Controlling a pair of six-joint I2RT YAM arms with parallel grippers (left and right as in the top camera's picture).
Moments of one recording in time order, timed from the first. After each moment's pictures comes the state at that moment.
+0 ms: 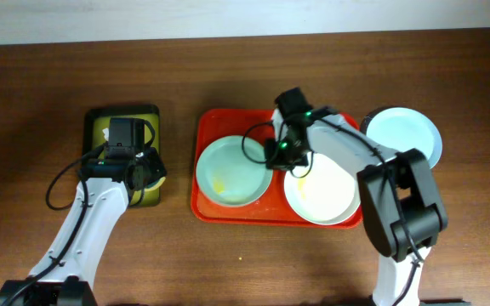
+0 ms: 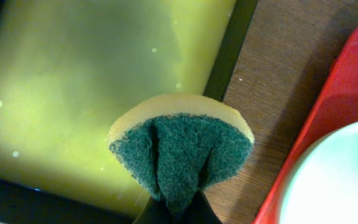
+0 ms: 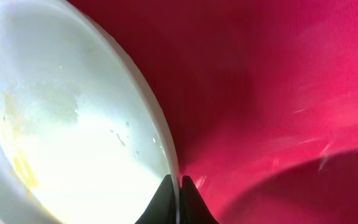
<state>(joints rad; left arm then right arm) -0.06 1.47 0.95 -0.62 -0.10 -0.46 0.40 2.05 1.39 -0.74 -0.35 0.33</state>
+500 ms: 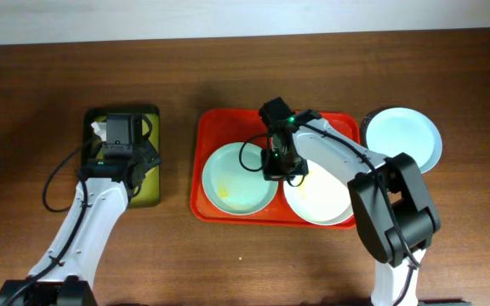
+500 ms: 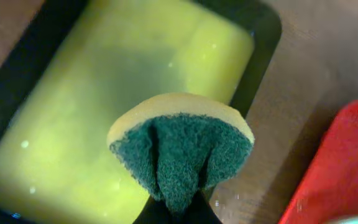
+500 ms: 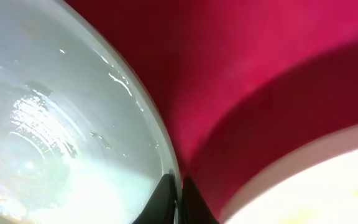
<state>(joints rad) -0.06 1.47 0.95 -0.49 -0.22 -0.54 0.46 2.05 1.41 -0.91 -0.14 0.41</state>
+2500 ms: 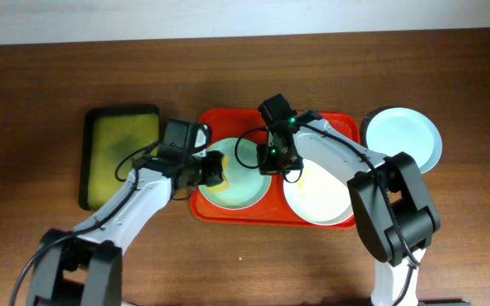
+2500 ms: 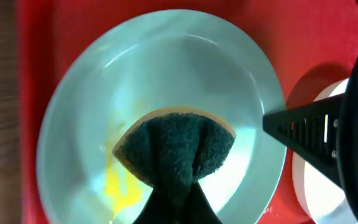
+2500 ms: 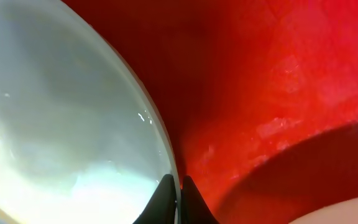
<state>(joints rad) -0.32 1.63 0.94 -0.39 0.29 -0.41 0.46 2.05 1.40 -0.77 -0.19 0.39</state>
